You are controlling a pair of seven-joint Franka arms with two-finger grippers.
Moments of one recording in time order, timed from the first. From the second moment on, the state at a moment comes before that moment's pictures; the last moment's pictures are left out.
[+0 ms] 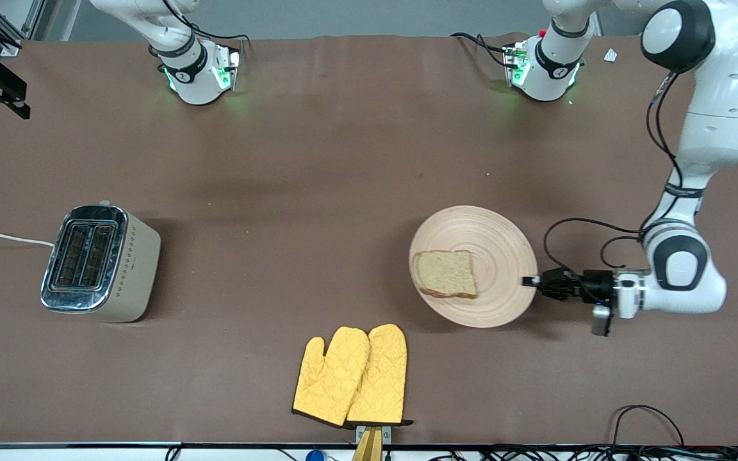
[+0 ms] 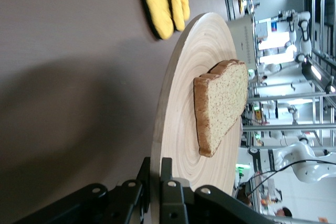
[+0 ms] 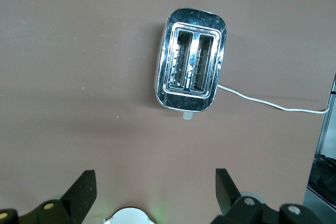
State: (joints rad) left arm 0.25 0.90 -0.28 -1.45 -0.92 1.77 0.88; right arm -0.02 -0.11 0.03 -1.48 -0.10 1.36 -0.14
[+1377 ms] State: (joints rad) left arm -0.19 0.94 -0.28 -1.62 -1.33 2.19 0.86; right arm -0.02 -0.11 0.03 -1.48 -0.10 1.36 -0.14
